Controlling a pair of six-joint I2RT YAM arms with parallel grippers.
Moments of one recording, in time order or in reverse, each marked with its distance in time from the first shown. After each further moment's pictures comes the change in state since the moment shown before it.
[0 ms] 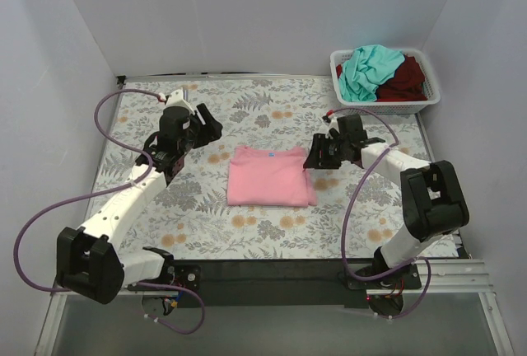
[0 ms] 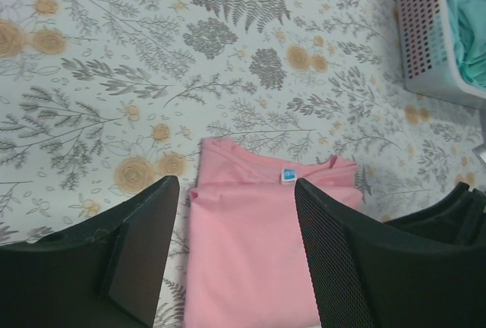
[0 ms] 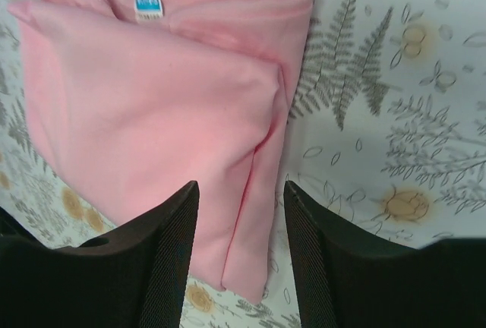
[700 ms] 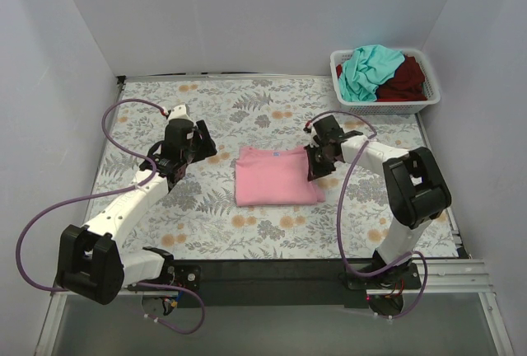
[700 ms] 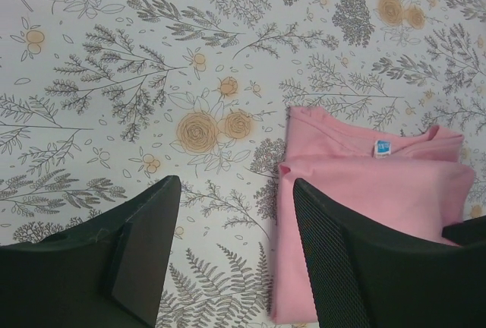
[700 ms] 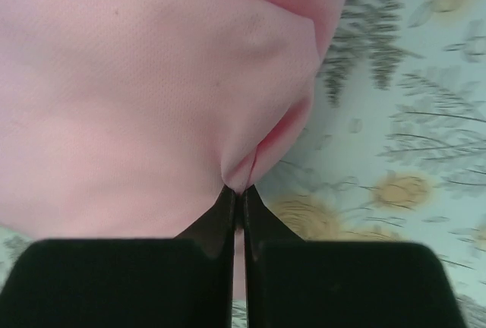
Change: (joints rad) left arm 0.001 -0.015 -0.108 -0.067 -0.110 0.064; right arm 0.152 0.139 0.129 -0.264 0.237 -0.123
